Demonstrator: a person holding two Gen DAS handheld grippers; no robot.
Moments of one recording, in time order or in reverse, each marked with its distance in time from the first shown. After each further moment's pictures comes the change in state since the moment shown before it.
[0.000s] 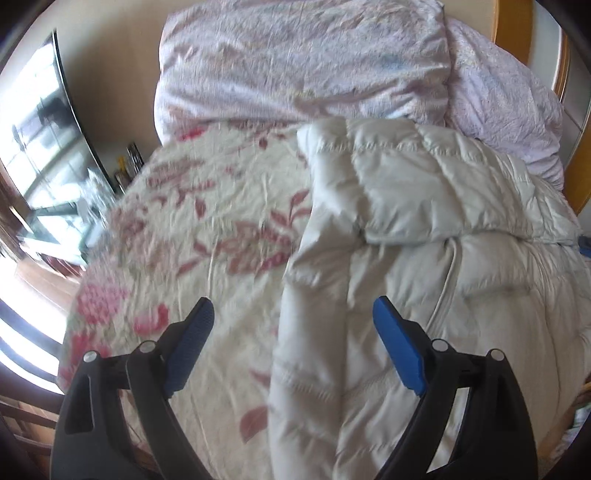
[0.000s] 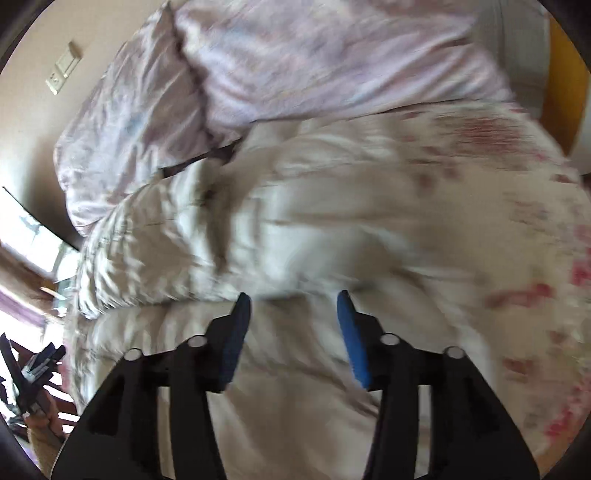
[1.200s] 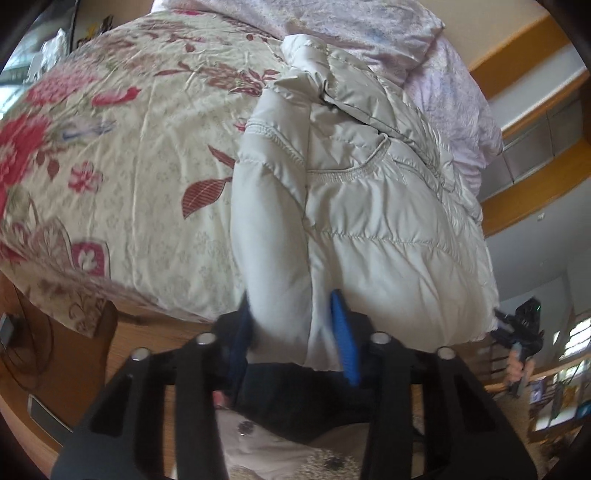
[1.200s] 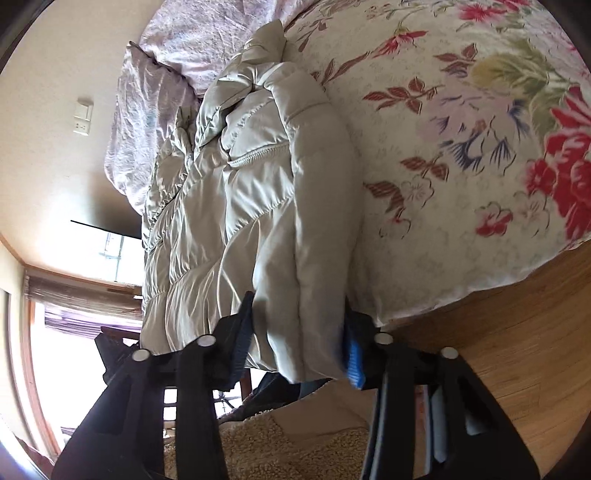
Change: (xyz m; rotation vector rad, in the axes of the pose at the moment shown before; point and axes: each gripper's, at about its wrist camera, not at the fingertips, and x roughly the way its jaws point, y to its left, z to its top) left arm -0.022 0.035 -0.132 -0.283 0.173 -0.470; right arm -0.034 -0.142 -0.157 0.271 0.192 0.404
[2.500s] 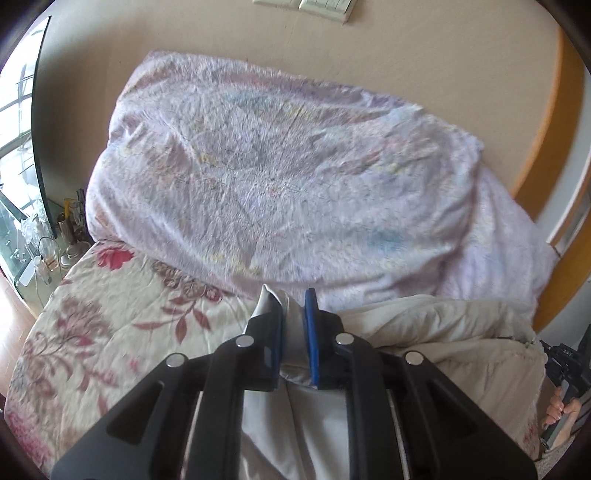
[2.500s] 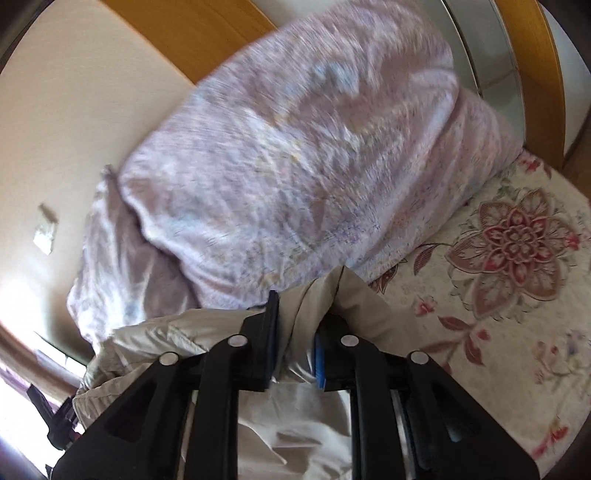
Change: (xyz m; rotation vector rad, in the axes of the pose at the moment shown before) left arm 0.057 -0.140 0.352 0.108 -0.445 0.240; right arm 0.070 0.152 0.312 -0.061 -0.479 -0.176
